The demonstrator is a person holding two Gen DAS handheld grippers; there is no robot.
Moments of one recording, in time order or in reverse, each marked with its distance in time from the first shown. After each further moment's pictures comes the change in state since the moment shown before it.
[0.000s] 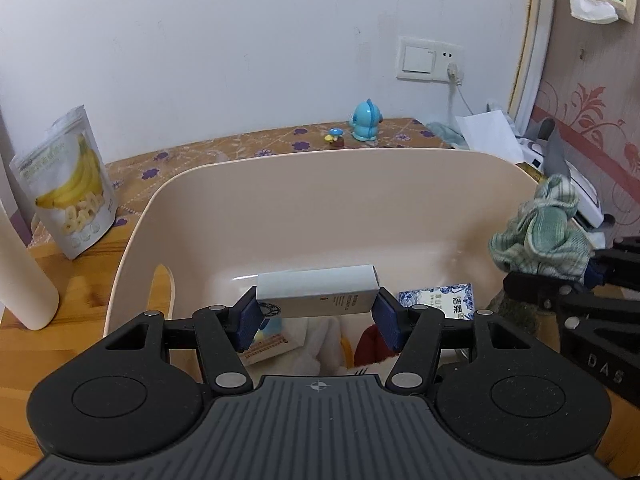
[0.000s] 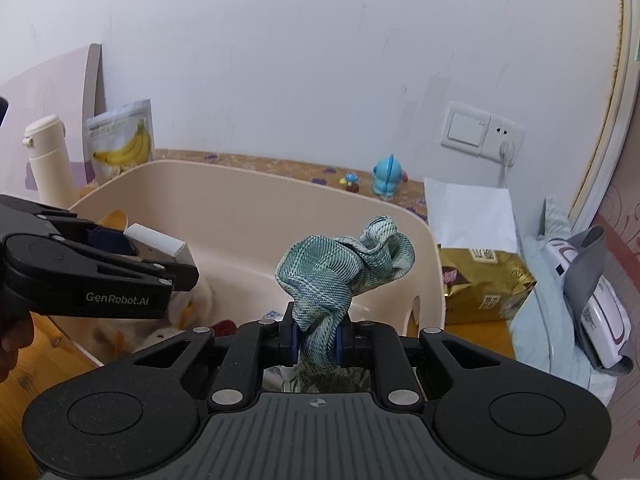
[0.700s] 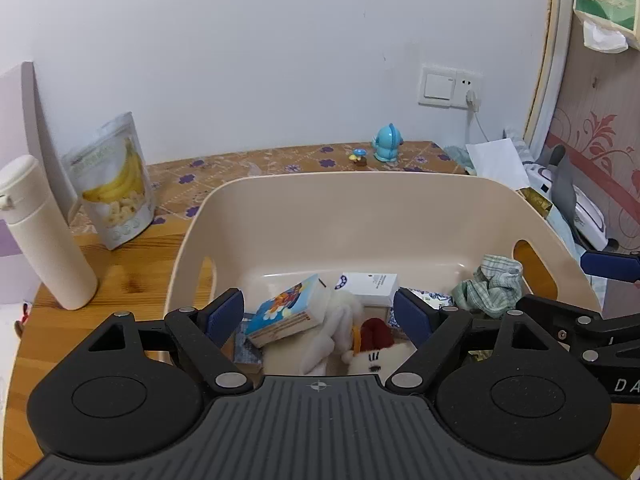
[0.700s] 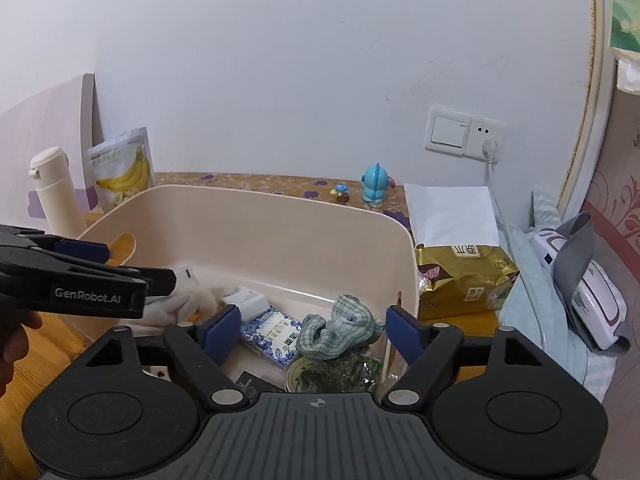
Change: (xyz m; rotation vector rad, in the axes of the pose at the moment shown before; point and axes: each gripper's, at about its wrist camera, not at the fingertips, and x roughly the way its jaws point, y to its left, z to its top) left arm -0.051 -0.003 -0.009 -0.057 -0.062 0.073; right arm -0.034 -0.012 -0.003 0.089 -0.055 0.006
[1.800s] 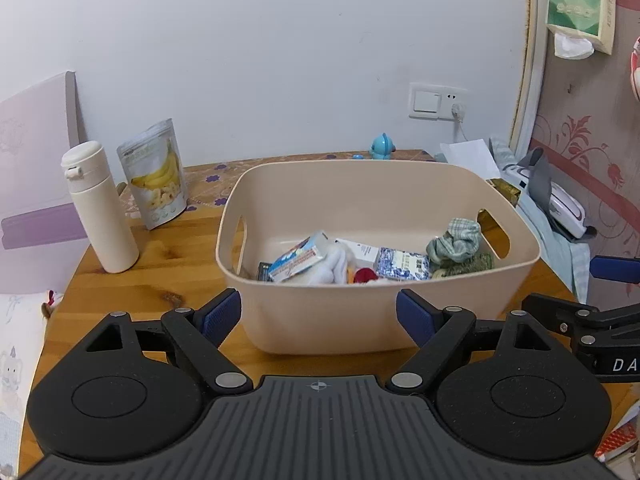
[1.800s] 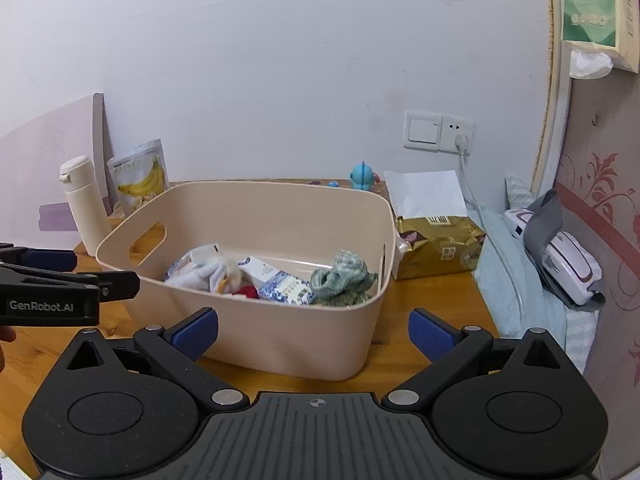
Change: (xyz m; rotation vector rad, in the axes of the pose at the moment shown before) left arm -0.094 -0.001 -0.064 0.000 -0.069 0.017; right arm -0.078 0.017 -0.047 0.047 -0.032 -0.028
